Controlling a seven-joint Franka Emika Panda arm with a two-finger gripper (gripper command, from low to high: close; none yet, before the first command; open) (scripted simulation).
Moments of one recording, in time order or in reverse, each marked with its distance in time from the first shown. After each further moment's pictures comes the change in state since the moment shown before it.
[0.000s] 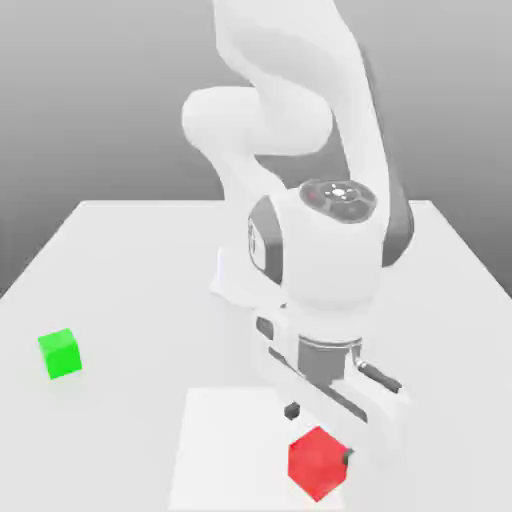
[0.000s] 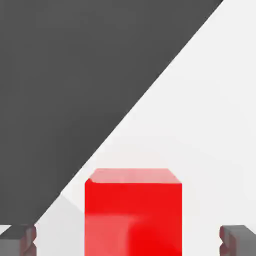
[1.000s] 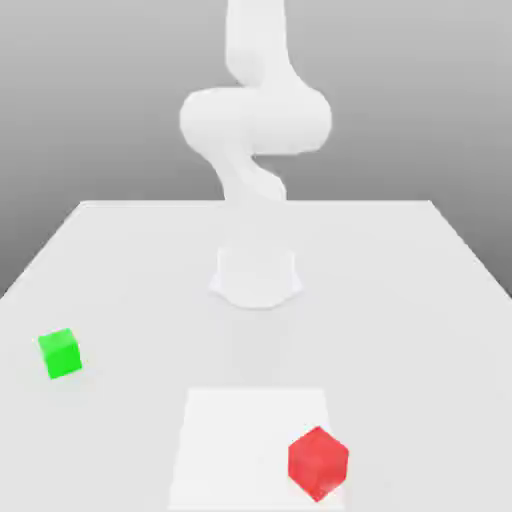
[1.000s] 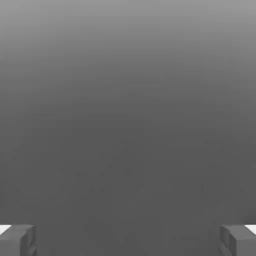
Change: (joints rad) arm 0.075 -1.063 -0.177 0.174 0.239 -0.497 -1.097
